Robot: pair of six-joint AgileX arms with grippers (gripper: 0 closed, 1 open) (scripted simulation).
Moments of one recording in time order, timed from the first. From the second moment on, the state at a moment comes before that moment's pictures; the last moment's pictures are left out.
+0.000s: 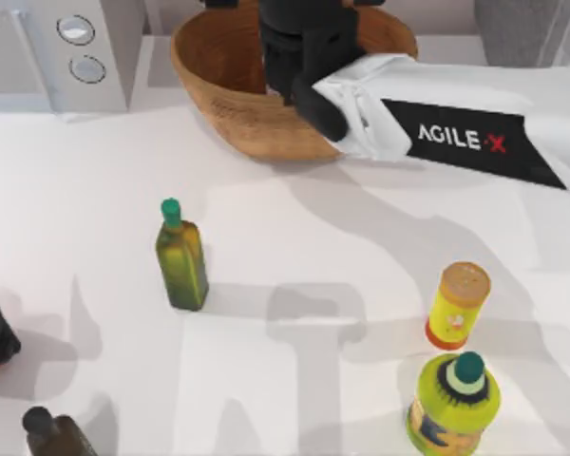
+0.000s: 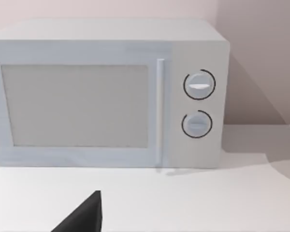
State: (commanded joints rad) left arm 0.00 0.00 0.00 0.00 0.00 0.00; right arm 0.67 2.31 1.77 0.51 0.69 0.02
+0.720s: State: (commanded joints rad) left arm 0.00 0.00 0.00 0.00 0.00 0.00; right arm 0.65 2.24 1.74 0.51 0.67 0.02
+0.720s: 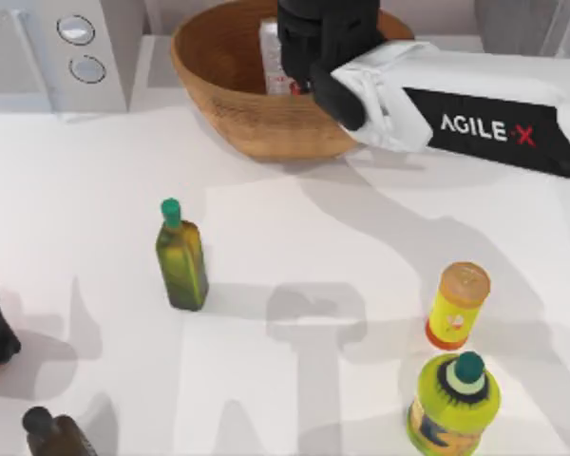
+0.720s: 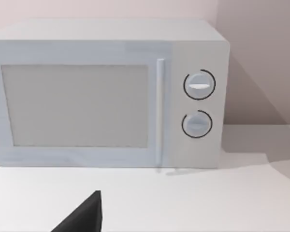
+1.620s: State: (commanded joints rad) left arm 0.00 0.00 0.00 0.00 0.00 0.00; right arm 0.25 0.79 0.66 0.19 0.26 0.01
